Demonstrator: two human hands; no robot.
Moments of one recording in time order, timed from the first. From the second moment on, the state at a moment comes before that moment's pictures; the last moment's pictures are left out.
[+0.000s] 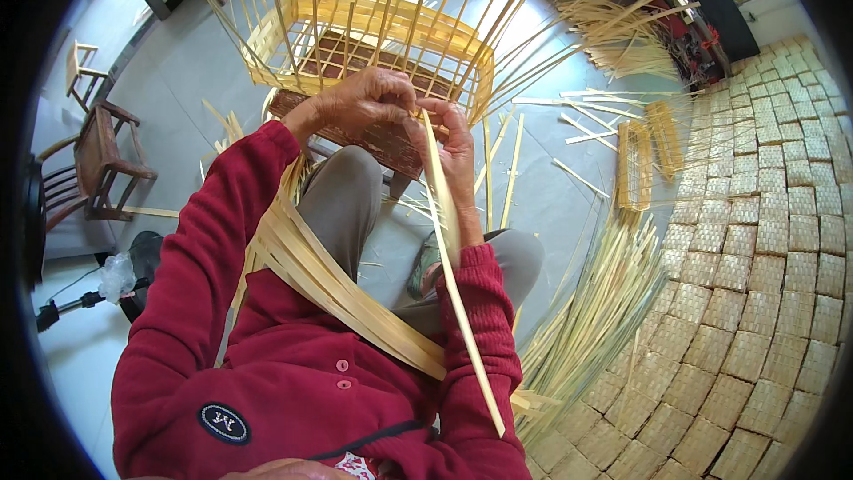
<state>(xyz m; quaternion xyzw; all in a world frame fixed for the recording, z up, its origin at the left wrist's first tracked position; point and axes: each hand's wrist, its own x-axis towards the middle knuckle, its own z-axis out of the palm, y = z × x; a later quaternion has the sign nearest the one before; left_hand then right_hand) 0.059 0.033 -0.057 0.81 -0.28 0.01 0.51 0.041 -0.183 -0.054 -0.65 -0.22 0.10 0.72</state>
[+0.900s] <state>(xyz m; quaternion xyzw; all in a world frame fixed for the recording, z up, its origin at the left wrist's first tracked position) 0.037 0.012 -0.073 0.95 -0.12 0.21 0.22 0.052 -0.221 -0.096 -0.42 0.17 0.10 0.89</state>
